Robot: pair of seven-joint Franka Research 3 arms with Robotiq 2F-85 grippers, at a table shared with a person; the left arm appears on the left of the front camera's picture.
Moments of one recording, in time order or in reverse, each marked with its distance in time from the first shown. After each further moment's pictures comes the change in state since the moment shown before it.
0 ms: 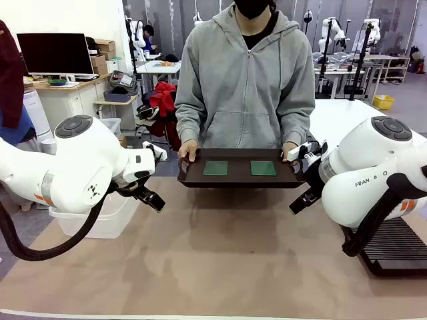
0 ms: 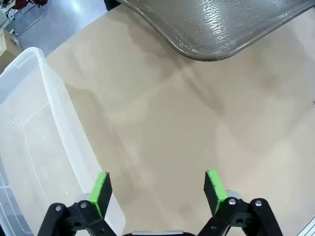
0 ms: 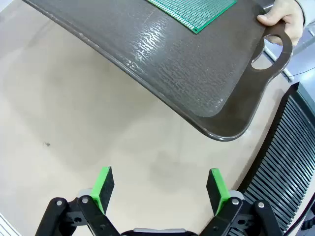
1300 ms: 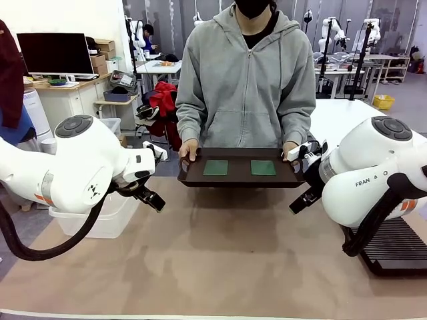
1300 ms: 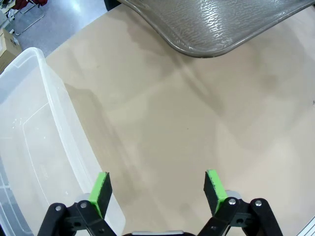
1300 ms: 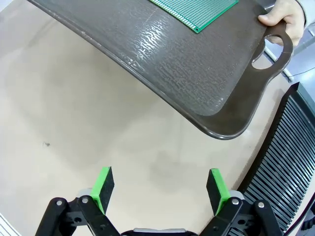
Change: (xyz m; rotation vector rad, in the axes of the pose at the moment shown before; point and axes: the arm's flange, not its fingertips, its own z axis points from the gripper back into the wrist) left arm 0.000 0.000 0.000 0.000 0.000 -0.001; right arm 0.000 0.000 0.000 0.000 0.000 0.000
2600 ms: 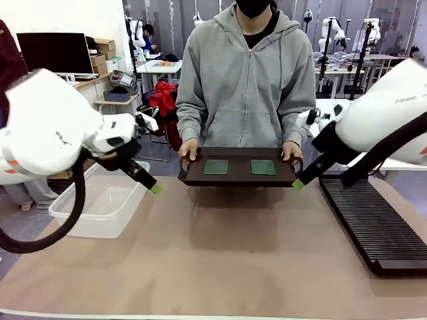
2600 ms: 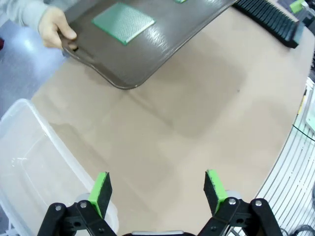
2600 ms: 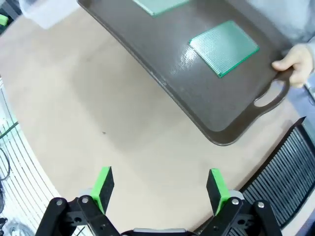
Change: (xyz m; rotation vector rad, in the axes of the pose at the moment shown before) left arm 0.015 0.018 0.109 -0.257 -0.121 -0.168; right arm 0.044 -0.031 0.104 0.242 -0.041 0.093
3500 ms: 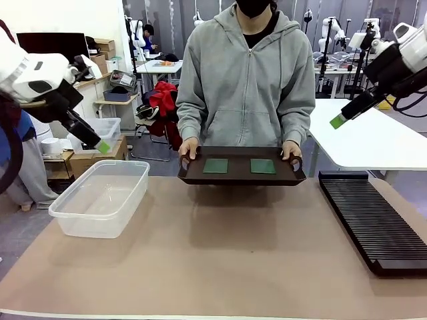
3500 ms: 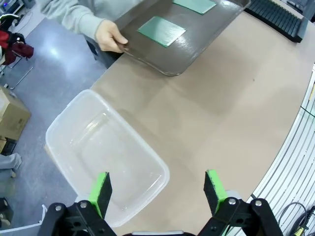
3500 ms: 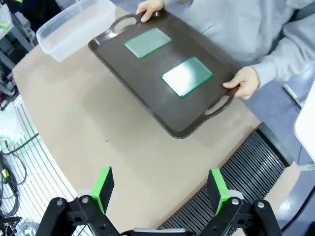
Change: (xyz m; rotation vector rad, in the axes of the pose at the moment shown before) left arm -0.003 0.032 0.131 0.141 0.005 -0.066; right arm 0.025 -0.040 0.137 -0.018 -0.108 -0.044
